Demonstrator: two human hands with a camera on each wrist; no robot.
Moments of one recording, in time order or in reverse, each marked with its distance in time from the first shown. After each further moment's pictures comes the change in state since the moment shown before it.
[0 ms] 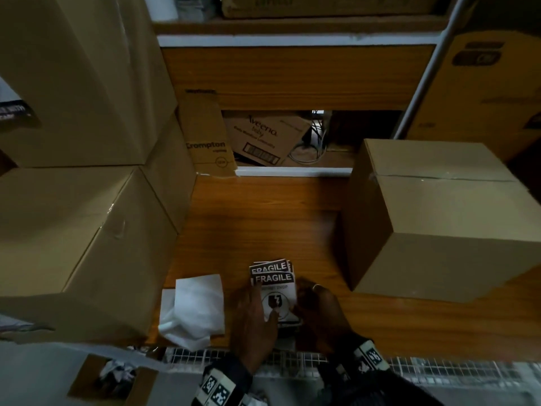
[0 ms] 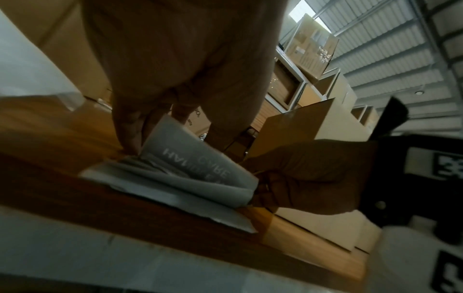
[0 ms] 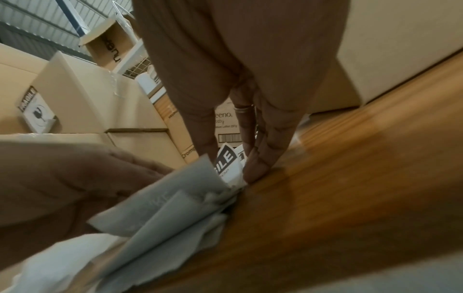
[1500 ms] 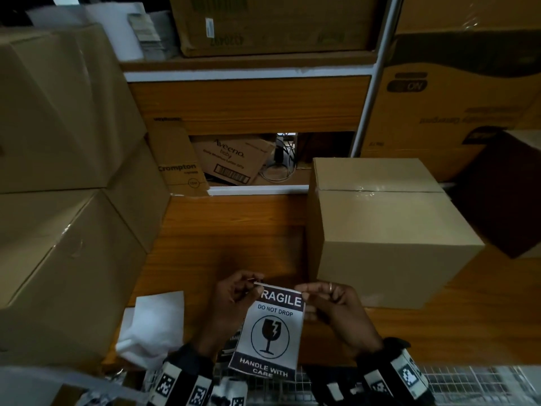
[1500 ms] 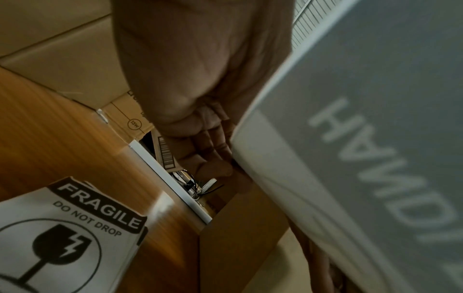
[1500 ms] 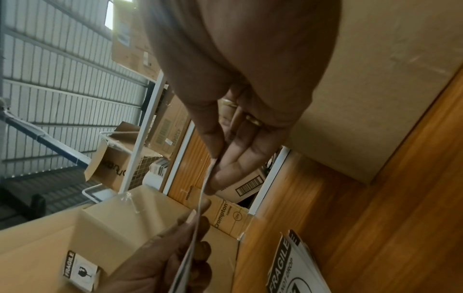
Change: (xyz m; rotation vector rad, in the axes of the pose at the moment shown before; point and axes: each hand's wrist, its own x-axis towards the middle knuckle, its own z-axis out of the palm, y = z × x) left_hand 0.009 0.107 -0.043 -0.706 -0.134 0.038; right_hand -0.058 -0.056 -0.115 0.516 -0.005 -0.073
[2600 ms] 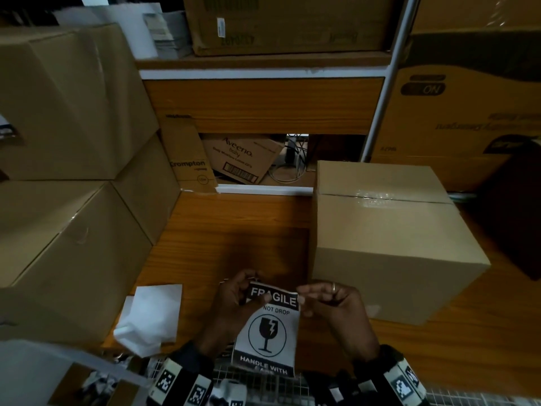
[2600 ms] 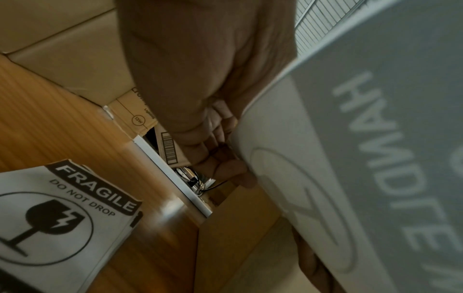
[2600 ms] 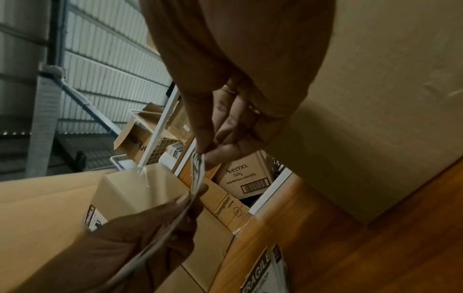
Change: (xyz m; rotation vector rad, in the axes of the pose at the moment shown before) left_hand -0.006 0.000 0.028 -0.035 -0.005 0.001; right_hand 0.003 -0.013 -0.021 -0.079 -0.024 -0.159
